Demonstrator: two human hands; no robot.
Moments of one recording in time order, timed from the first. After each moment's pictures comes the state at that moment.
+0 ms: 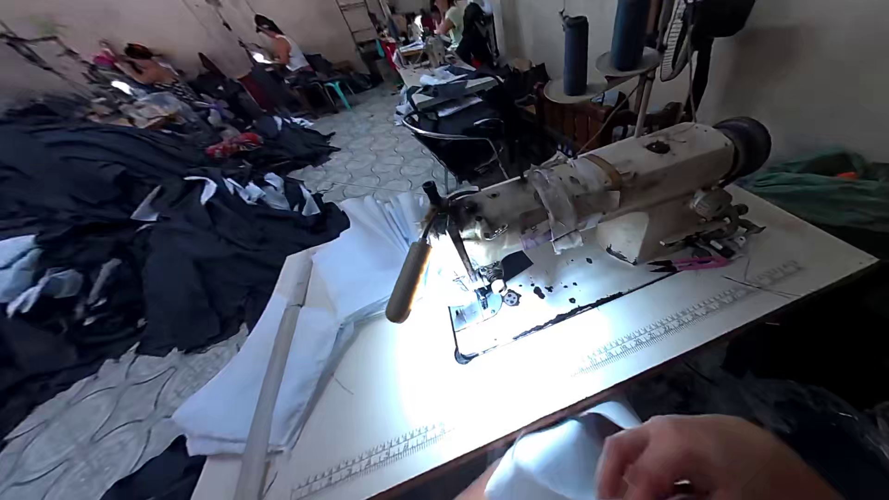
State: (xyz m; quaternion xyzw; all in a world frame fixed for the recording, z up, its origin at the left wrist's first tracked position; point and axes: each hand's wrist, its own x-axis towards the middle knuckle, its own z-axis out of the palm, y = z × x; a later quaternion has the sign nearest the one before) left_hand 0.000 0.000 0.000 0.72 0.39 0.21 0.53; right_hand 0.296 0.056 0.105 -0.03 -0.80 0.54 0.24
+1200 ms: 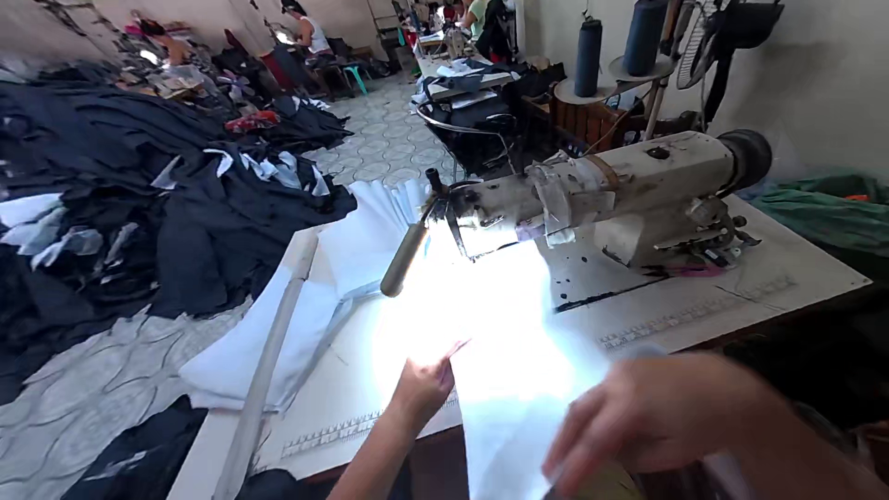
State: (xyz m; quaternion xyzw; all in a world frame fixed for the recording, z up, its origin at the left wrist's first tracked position) left_hand -0.004 0.066 0.059 0.77 0.52 0.38 -0.01; right_hand 0.293 0.089 0.157 0.04 -0.89 0.40 0.20
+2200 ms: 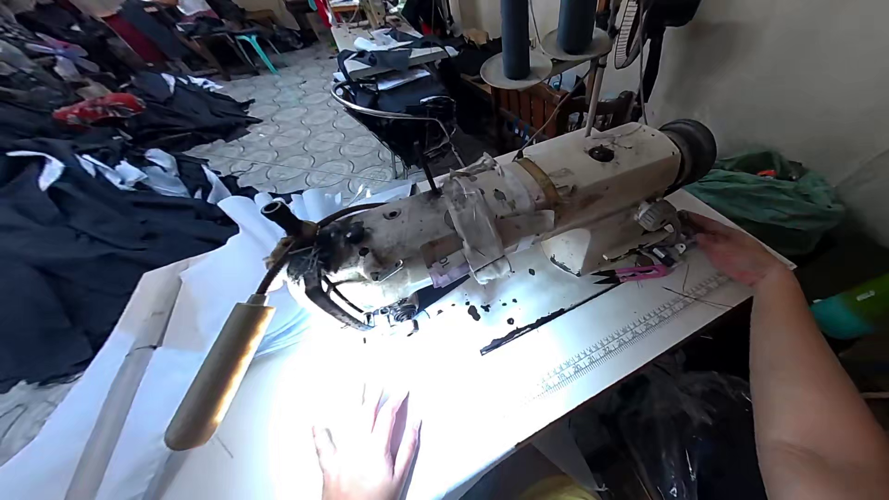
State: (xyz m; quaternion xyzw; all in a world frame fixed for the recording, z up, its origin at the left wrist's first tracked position) left_hand 0.001 0.073 -0.001 0.74 0.65 0.19 0.00; right_hand 0.574 0.240 0.051 -0.63 -0.52 0.39 0.43
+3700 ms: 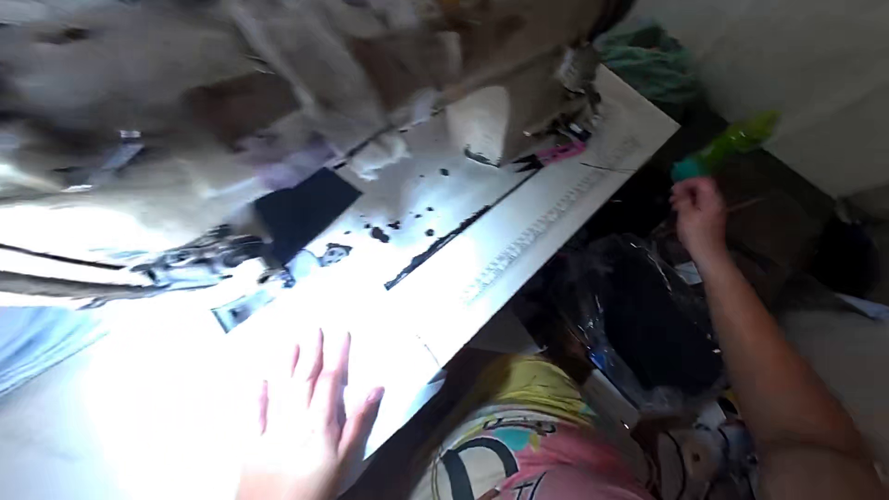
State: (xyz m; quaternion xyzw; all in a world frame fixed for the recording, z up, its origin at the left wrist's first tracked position) left_hand -0.007 0.073 0.003 0.83 0.52 0.13 0.13; right_hand 0.520 0.052 0.032 -0.85 -0.42 0.08 0.31
